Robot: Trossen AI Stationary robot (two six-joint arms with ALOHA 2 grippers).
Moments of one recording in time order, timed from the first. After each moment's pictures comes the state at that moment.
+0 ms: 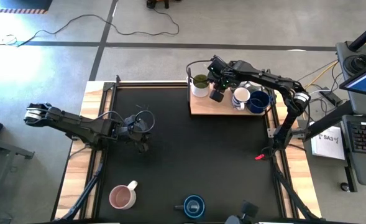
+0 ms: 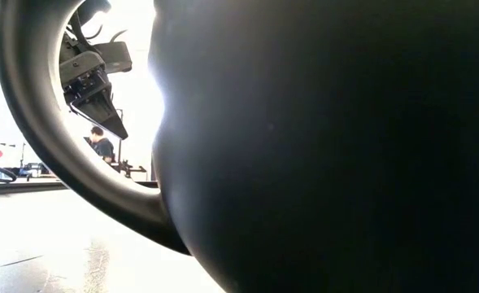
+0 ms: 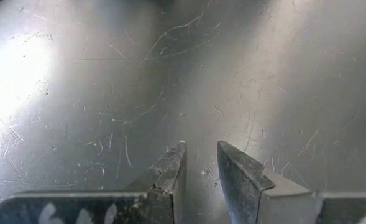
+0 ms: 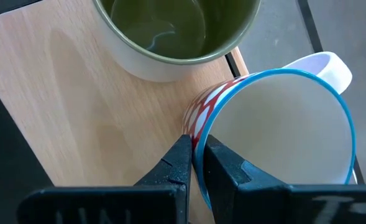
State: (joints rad) left arm -0.13 1.04 0.56 -0.43 -0.35 -0.45; right arm -0.64 1.74 1.52 -0.94 0.15 -0.25
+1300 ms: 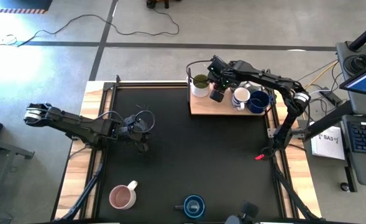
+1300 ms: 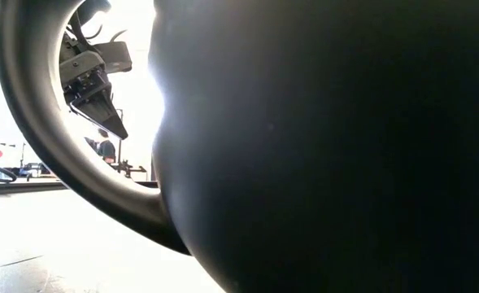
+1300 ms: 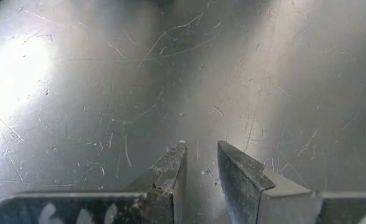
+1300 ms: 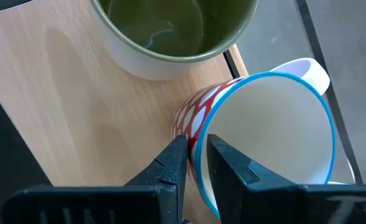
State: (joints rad) left arm -0.13 1.04 0.56 -0.44 -0.35 -0.45; right arm -0.64 1.74 1.52 -0.95 0.16 -0.25
